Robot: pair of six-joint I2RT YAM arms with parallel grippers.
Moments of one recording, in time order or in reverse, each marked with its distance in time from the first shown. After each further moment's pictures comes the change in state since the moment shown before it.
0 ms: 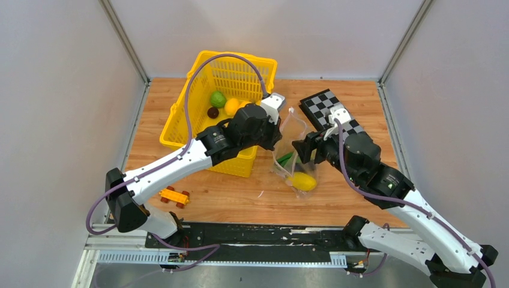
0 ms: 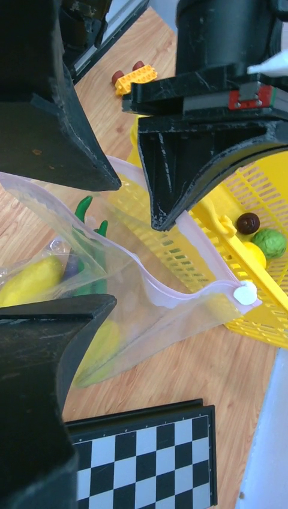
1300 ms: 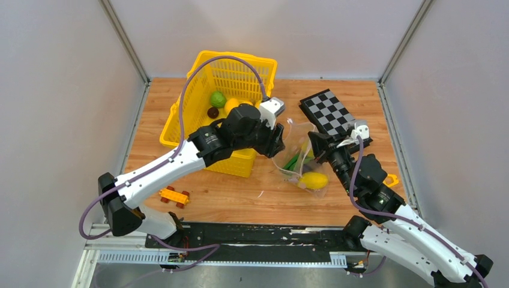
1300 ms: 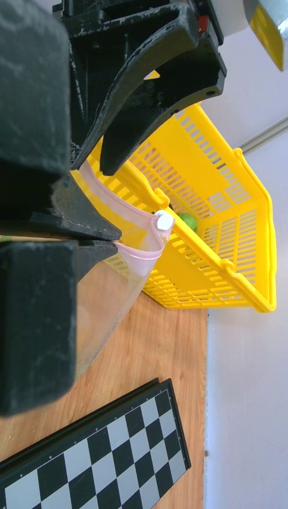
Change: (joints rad) left arm 0.012 -0.068 -0.013 -0.084 0.126 0.047; right arm 0.004 -0.172 -0.328 0.460 0.201 0.068
